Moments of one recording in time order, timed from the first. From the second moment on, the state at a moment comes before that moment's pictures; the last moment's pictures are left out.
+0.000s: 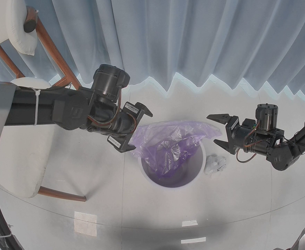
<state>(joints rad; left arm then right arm) -0.54 2.01 -1.55 0.21 -0.07 -1.37 0.28 1.97 -0.86 -0.79 0.36 1.13</state>
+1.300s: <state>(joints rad) -0.57 2.09 -1.48 0.41 -0.13 -1.20 0.38 2.07 -0.69 -0.85 0.22 0.88</state>
